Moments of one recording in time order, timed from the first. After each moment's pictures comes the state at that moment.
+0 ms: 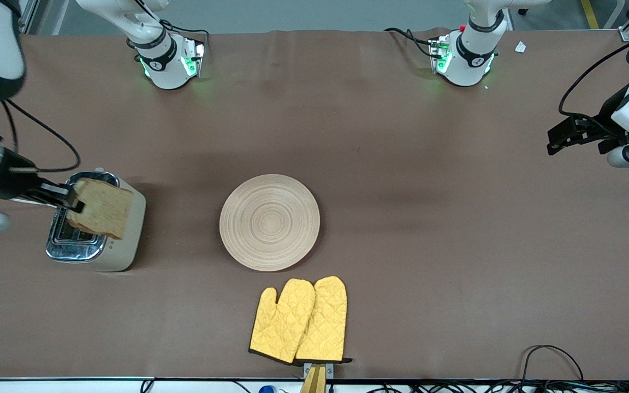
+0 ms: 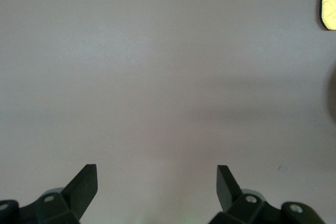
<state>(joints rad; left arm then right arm) -0.02 0.06 -0.09 -1.48 0.02 1.51 -0.10 0.04 0.22 0.00 -1.54 0.23 1.86 0.18</state>
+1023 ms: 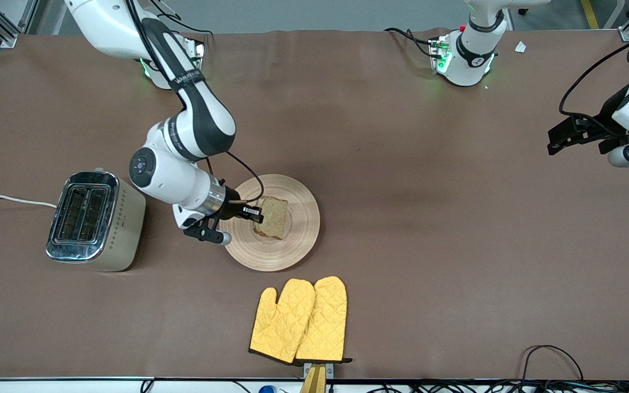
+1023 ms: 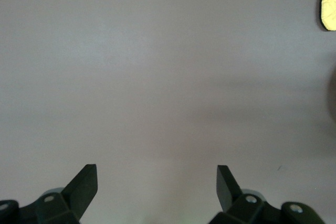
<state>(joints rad) -0.02 0.06 -0.09 -1.47 0.02 1.51 -0.10 0.45 0.49 0.00 -1.74 0.56 2.36 0.38</state>
